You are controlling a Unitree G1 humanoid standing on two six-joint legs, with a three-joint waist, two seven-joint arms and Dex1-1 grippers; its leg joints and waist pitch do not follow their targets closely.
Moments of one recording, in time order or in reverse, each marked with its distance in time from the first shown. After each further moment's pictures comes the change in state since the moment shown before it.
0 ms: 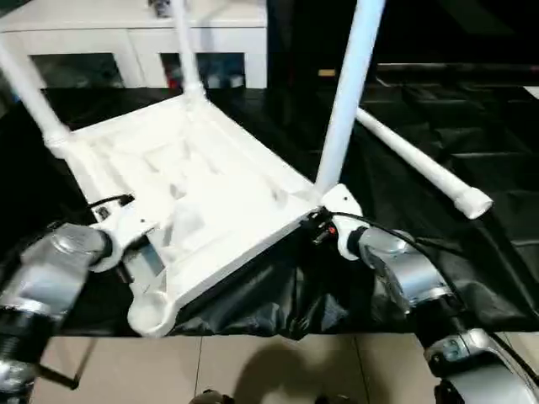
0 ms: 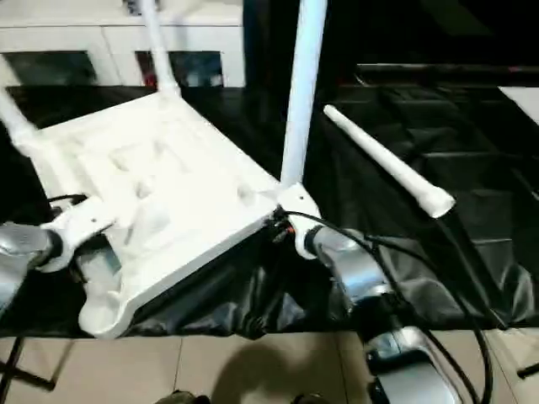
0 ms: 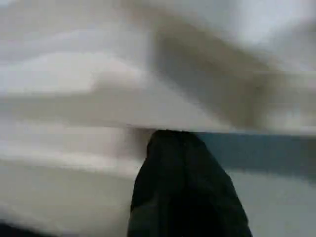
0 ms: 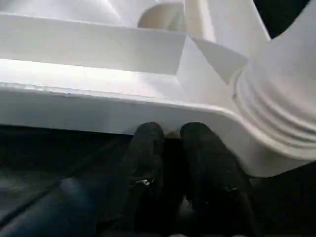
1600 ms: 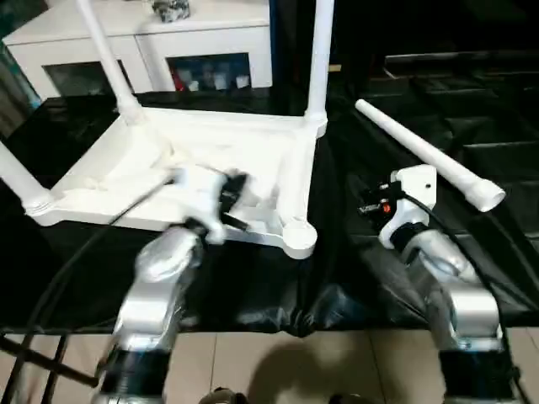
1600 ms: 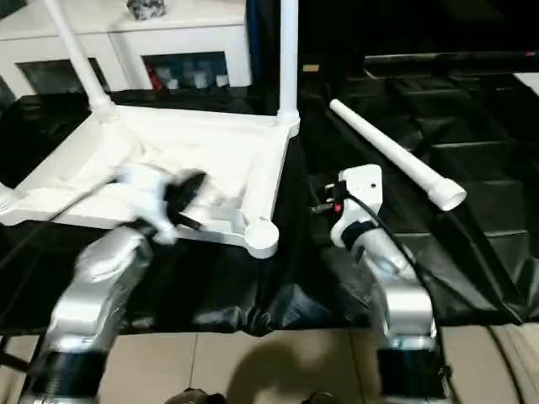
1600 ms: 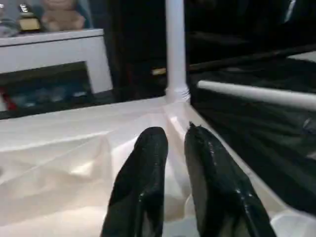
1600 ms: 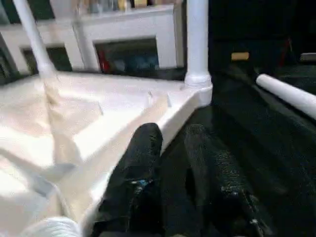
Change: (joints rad) left arm 0.176 -0.648 0.271 -0.269 -0.233 -0.299 0.598; right arm 0.335 0.106 -0.272 -0.699 0.214 0.074 -0.229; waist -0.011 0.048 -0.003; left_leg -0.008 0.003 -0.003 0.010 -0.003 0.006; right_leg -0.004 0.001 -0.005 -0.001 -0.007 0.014
